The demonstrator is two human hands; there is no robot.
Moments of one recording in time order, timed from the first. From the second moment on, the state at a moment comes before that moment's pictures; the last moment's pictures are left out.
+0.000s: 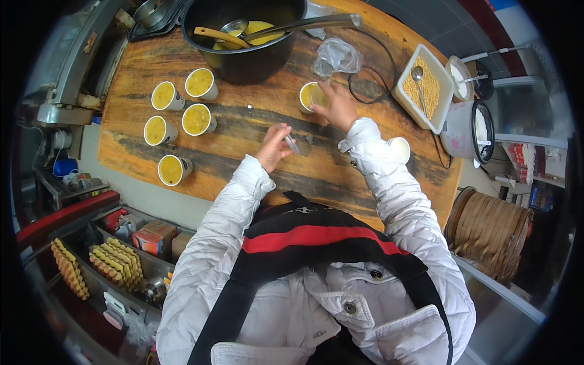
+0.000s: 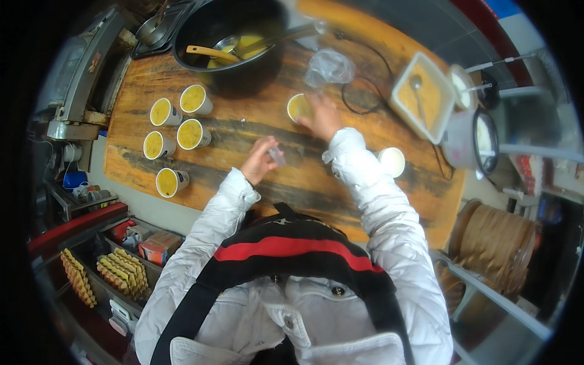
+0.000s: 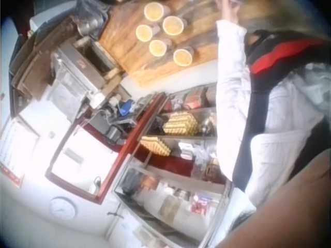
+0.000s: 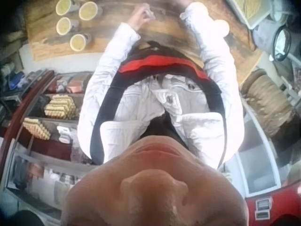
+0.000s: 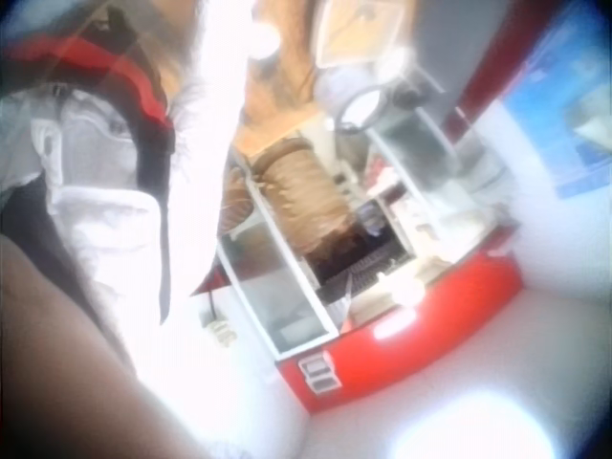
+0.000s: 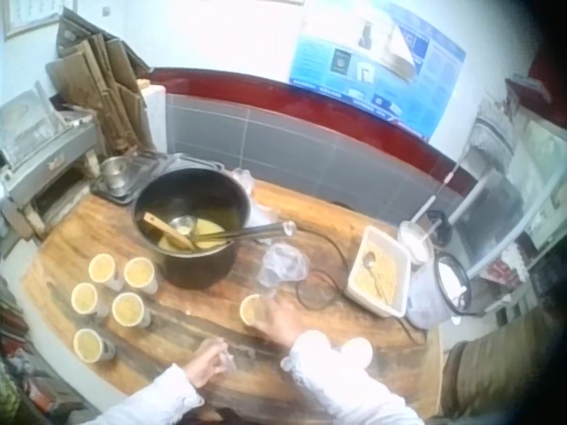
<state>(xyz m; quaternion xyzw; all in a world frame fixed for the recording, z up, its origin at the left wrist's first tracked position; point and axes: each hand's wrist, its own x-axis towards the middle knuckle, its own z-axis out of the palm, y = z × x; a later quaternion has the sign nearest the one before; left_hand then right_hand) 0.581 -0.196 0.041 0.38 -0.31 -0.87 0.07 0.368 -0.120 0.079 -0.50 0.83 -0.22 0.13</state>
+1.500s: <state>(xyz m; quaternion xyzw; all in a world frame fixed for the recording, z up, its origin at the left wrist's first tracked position) 0.609 -0.210 -0.018 0.37 -0.26 -0.89 0.03 0.403 -0.184 0.011 -0.43 0.89 -0.11 -0.14</state>
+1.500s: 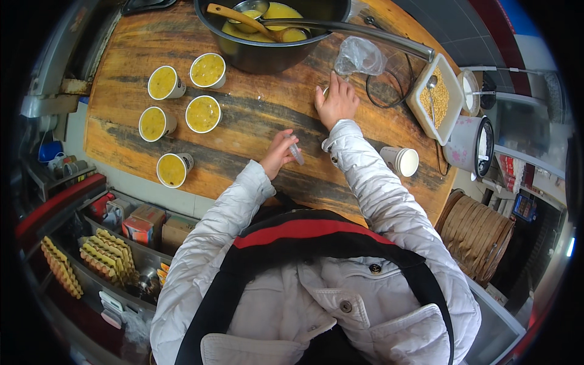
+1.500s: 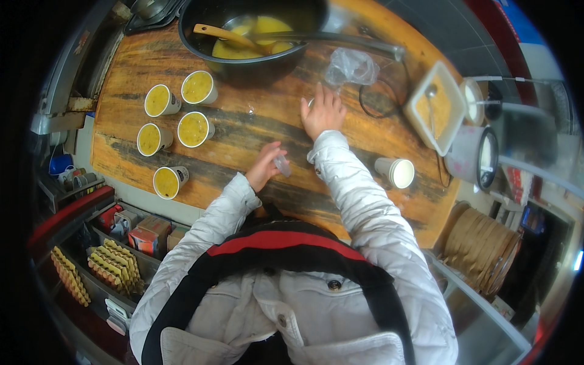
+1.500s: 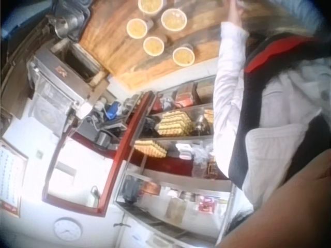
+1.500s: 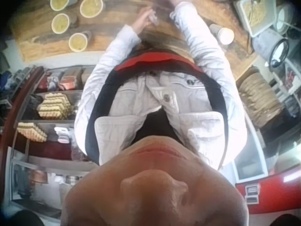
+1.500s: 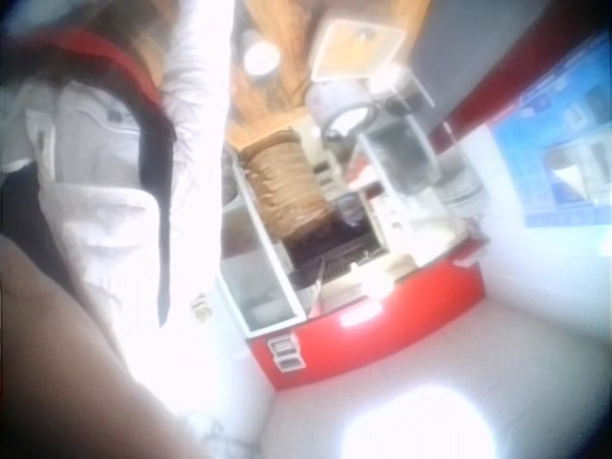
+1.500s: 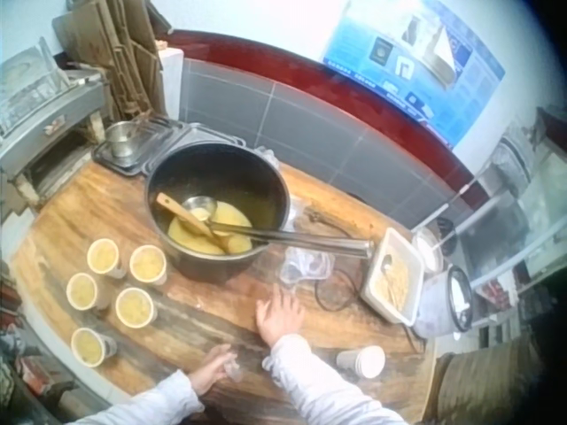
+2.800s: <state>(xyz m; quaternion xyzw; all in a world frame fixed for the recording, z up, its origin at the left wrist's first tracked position) 0.667 -0.171 -0.007 0.41 -0.25 -0.87 0.11 0.368 -0.148 0.013 -0.65 0.74 -0.16 -0.03</state>
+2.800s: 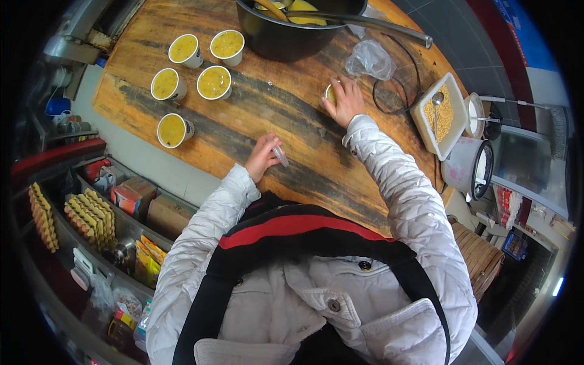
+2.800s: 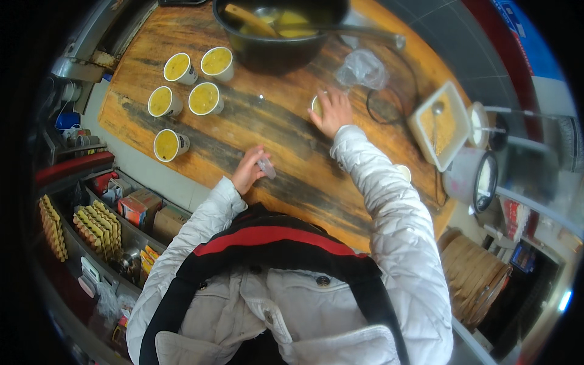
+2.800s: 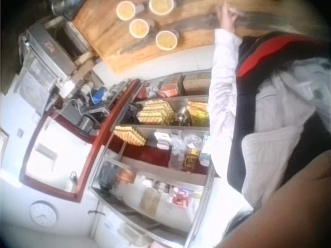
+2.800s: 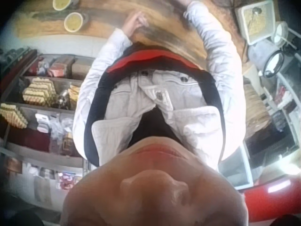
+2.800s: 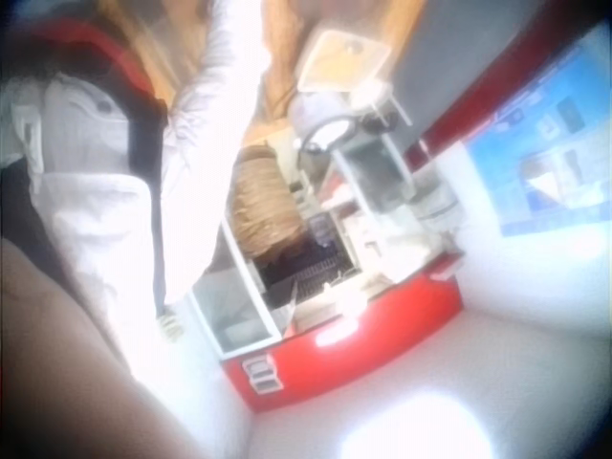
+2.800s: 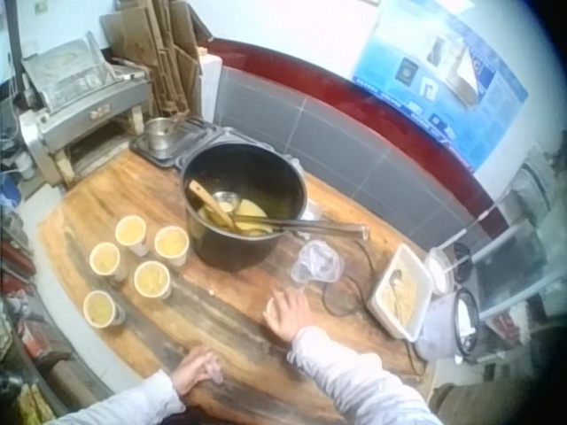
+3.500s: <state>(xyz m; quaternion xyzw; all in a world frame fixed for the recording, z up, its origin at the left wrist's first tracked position) 0.660 -0.192 0.019 0.38 -0.15 -0.89 0.22 0.303 -0.092 0.036 -0.49 0.86 -0.09 0.08</state>
